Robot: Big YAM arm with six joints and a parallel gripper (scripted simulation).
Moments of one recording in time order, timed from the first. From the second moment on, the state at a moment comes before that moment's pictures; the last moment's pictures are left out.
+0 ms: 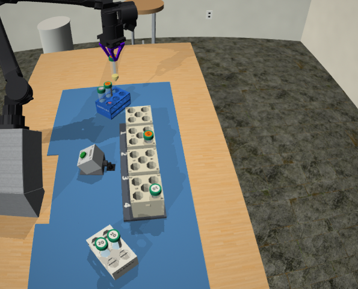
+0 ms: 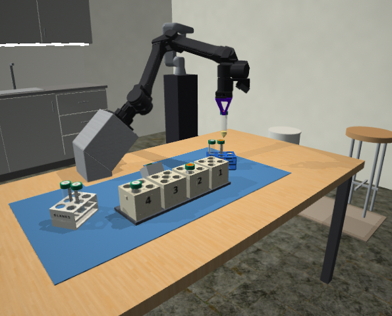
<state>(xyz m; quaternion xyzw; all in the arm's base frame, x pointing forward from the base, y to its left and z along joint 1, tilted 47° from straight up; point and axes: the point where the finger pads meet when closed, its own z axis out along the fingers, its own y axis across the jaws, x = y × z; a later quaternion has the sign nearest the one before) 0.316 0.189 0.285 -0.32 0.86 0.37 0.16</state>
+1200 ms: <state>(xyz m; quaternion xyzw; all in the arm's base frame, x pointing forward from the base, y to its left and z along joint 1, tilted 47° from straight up) 0.376 0.043 0.138 -0.01 0.92 0.40 0.03</state>
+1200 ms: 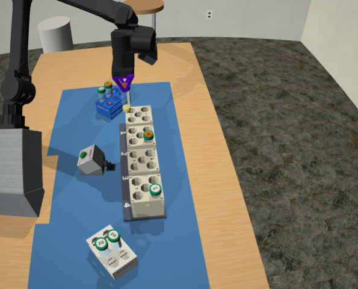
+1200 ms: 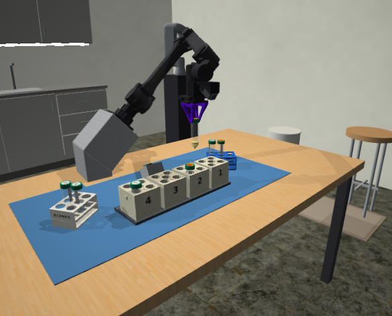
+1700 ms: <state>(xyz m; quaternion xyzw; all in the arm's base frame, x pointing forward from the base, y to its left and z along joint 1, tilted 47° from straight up) 0.401 -0.016 0.082 -0.02 0.92 0.40 0.03</state>
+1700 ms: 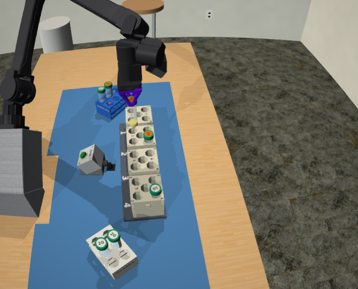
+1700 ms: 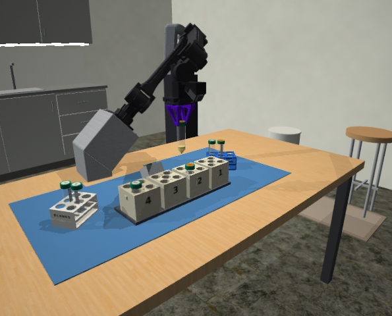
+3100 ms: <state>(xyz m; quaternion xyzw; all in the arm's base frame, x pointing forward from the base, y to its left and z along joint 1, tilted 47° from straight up) 0.400 0.020 0.045 -0.03 0.92 0.40 0.03</state>
